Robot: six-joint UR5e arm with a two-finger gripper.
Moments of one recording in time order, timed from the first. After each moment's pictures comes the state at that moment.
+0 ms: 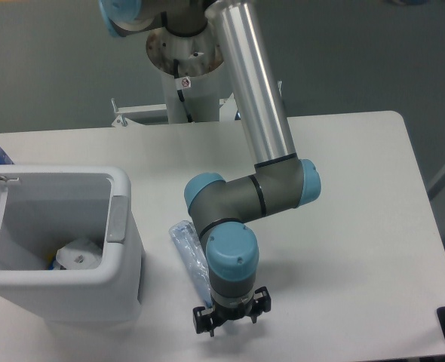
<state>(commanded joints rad) 2.29 -2.34 -1.32 -0.87 1.56 0.01</state>
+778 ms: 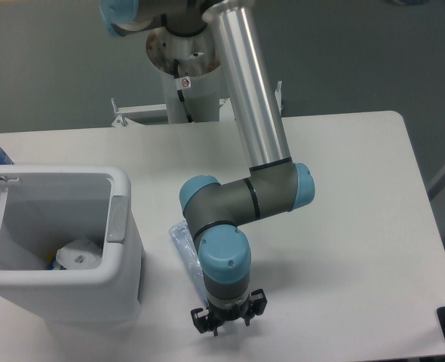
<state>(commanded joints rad) 2.29 -2.33 -1.33 -0.87 1.57 0.02</state>
